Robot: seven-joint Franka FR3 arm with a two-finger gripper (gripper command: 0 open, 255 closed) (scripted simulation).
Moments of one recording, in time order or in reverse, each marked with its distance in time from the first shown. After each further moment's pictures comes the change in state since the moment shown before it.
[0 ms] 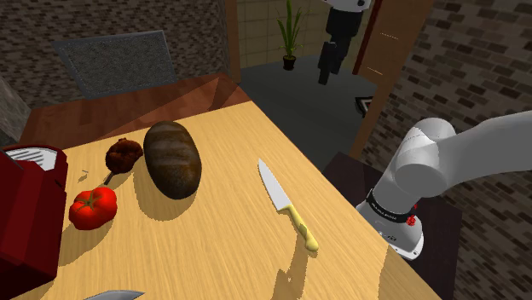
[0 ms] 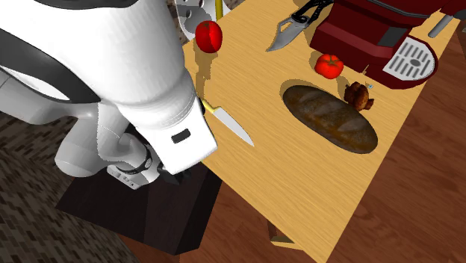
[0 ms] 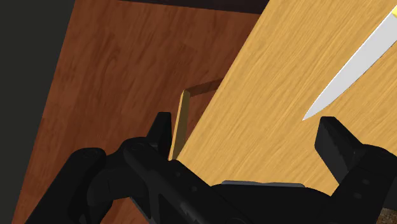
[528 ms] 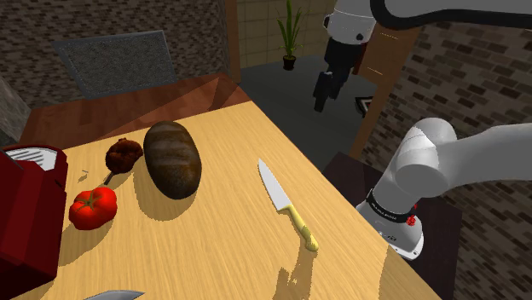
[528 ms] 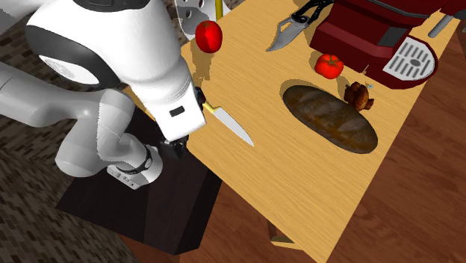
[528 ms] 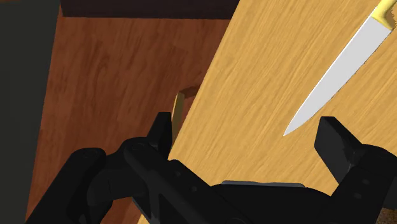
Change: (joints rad) arm 0.014 -0.163 0.119 -0.208 0.088 0.089 0.161
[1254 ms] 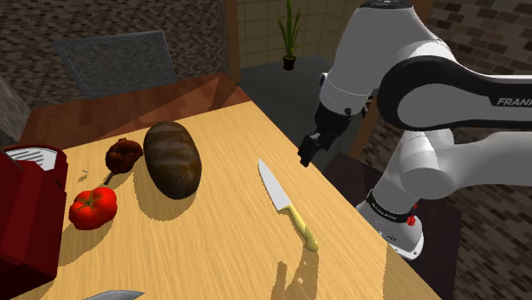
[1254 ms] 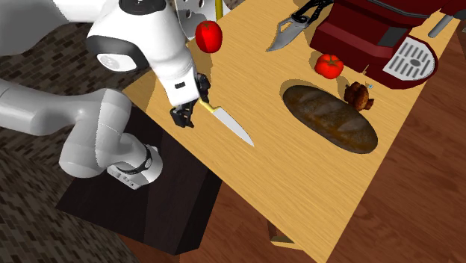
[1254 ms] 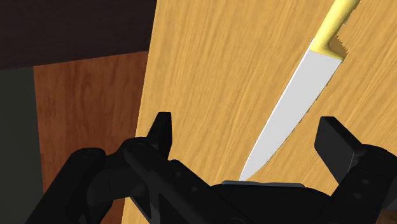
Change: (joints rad) arm 0.122 -0.186 0.331 -0.277 0.269 0.184 0.349
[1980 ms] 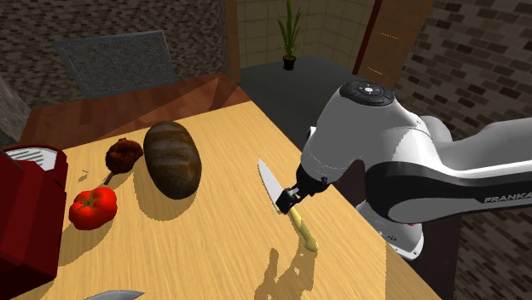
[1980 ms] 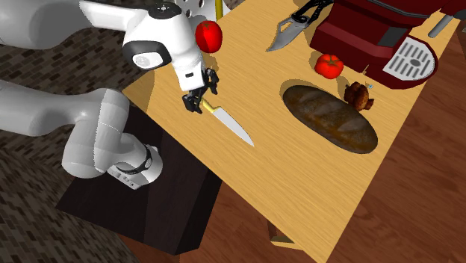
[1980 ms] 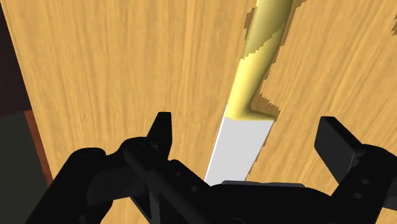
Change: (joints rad) arm 0.082 0.154 0.410 -0.049 0.284 0.294 0.318
